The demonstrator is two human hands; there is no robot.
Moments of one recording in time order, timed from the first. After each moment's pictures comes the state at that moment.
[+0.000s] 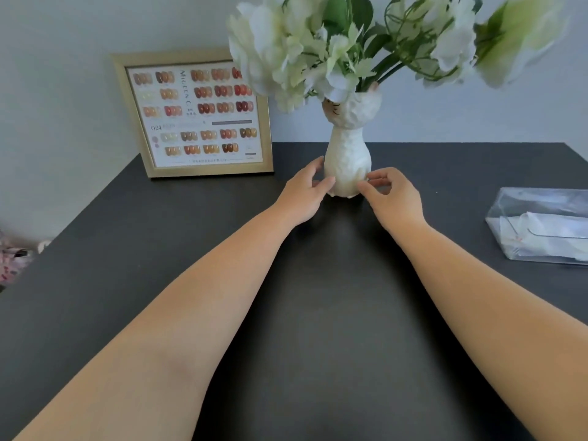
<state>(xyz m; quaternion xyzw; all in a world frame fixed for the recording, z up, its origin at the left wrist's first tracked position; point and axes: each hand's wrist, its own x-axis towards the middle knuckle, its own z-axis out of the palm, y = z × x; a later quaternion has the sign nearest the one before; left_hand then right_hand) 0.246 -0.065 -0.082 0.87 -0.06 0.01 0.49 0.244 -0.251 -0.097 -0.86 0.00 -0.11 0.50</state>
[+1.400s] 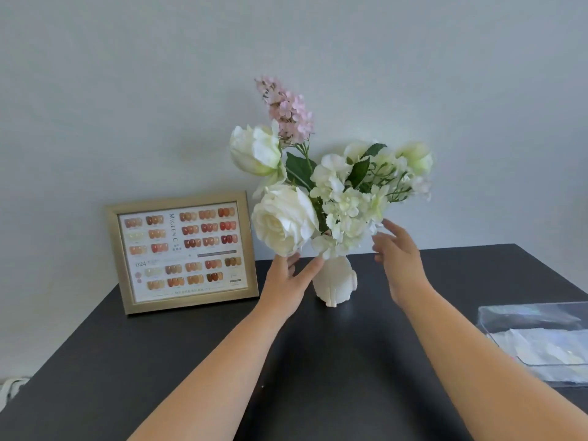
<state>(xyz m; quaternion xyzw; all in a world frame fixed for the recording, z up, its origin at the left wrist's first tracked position) 0.287 -0.062 -0.039 0.77 -0.11 0.10 0.62 0.310 -0.272 -0.022 -0.64 0.05 -0.15 0.75</state>
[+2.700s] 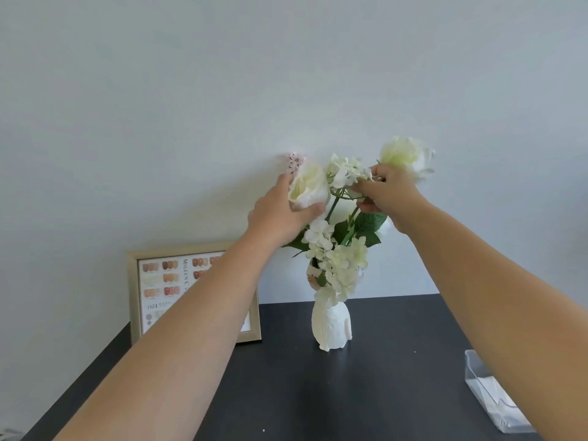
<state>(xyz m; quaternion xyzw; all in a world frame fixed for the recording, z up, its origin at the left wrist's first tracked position) 0.311 -0.063 0.162 0.90 -0.11 0.27 0.32 0.321 -0.277 0.186 -0.72 -0.08 -0.17 0.67</state>
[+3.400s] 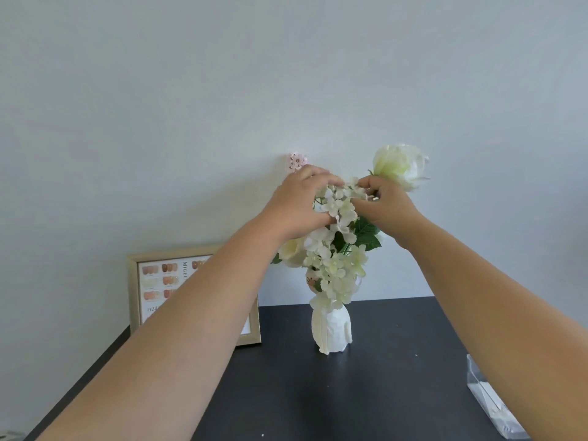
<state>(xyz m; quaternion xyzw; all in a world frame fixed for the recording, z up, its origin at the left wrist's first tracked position) 0.303 -0.084 0.189 0.89 -0.29 0.27 0.22 0.313 -0.278 0.164 -0.80 -0.14 -0.22 0.54</state>
